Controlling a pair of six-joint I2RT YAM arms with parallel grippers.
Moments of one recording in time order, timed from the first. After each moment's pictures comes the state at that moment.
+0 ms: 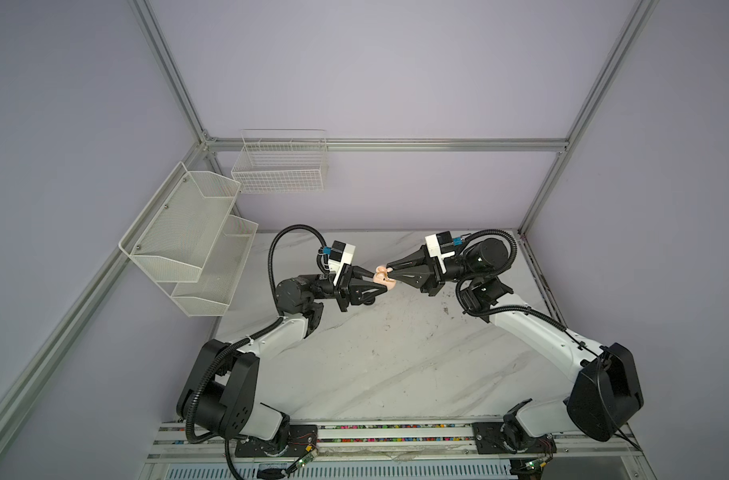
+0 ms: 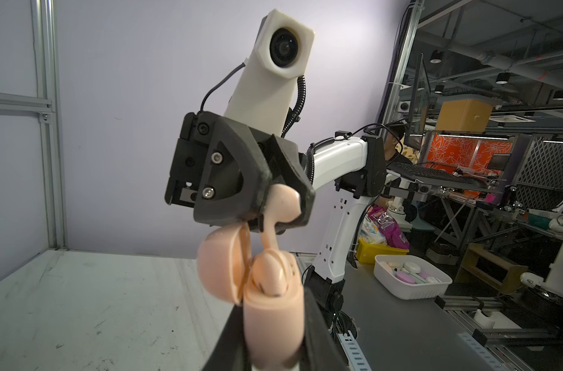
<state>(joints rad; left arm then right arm) -0.37 1.46 0.83 1.44 1.22 -0.94 0.55 1.43 1.11 0.76 -1.20 0.23</state>
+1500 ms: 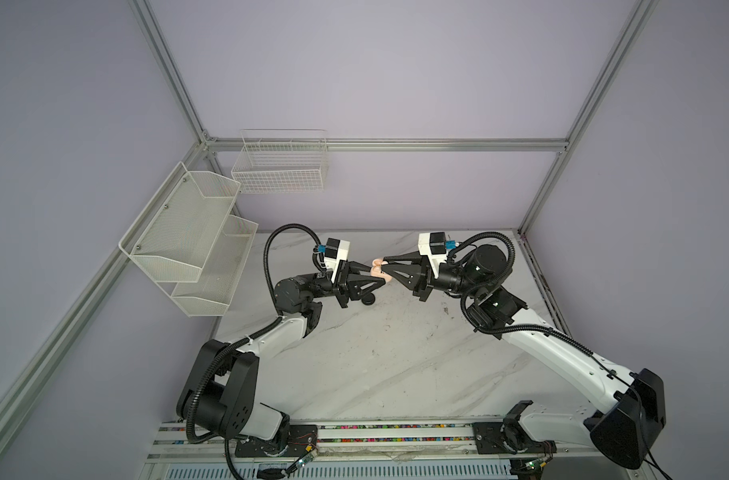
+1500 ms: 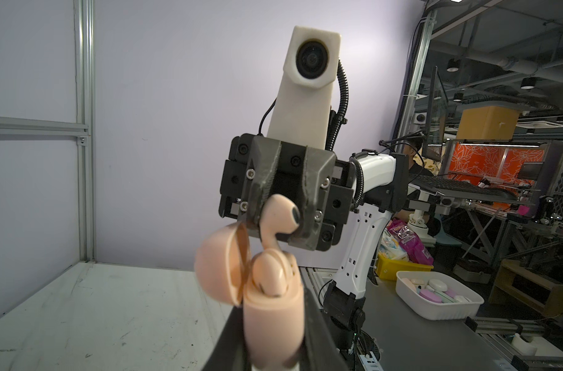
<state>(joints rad) -0.35 1.46 0.83 1.44 1.15 -0.90 0.67 1.27 1.10 0.38 -0.74 0.06</state>
